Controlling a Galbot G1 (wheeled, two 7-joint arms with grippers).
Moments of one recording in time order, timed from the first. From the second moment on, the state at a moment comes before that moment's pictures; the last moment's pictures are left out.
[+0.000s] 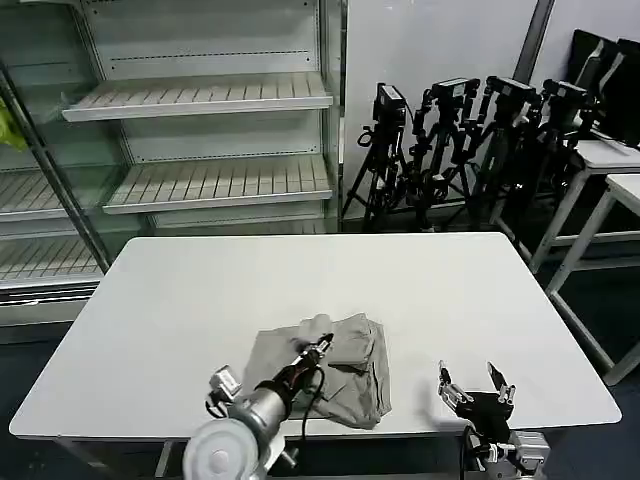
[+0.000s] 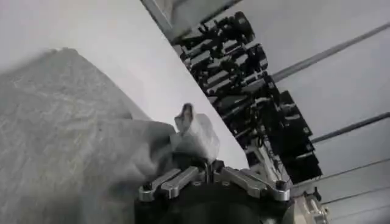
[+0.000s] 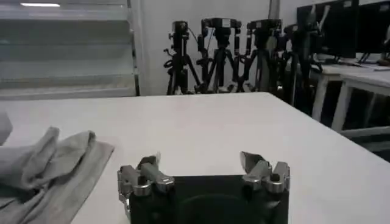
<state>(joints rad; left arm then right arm) 1.26 -1.54 -0.26 -2.10 -1.21 0.55 -0.45 -1.64 1.28 0.55 2.25 0.32 -0.34 0.24</state>
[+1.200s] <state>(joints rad) 1.41 -1.23 -0.47 -2.30 -1.11 0.57 -0.34 -1.60 1.31 0.48 2.24 0.29 -0.35 0.24</state>
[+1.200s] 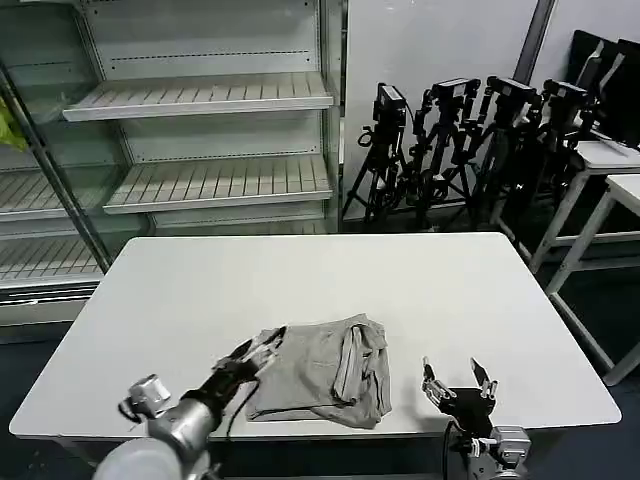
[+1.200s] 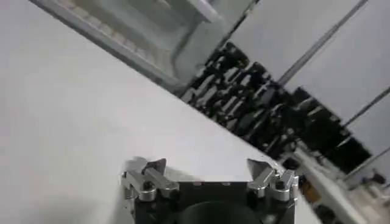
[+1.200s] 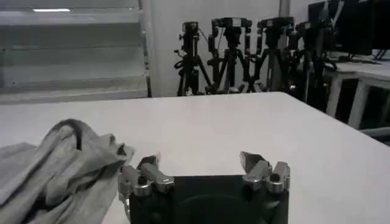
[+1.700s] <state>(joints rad) 1.45 -1.15 -0.50 -2.21 -1.16 0.58 -0.23 -1.63 1.31 0.49 2.26 0.26 -0.36 0.23</state>
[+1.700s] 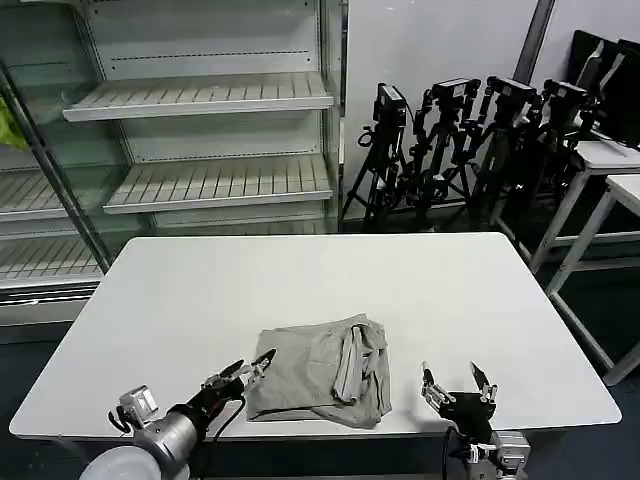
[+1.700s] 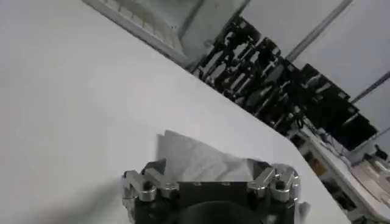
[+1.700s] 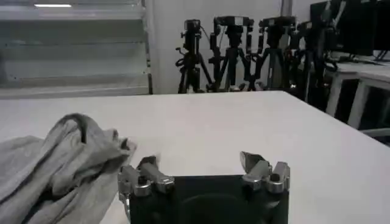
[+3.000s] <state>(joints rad) 1.33 -1.26 -0.40 -2.03 -1.15 0.58 -0.15 -1.68 1.32 0.52 2.34 0.25 -0.40 0.24</state>
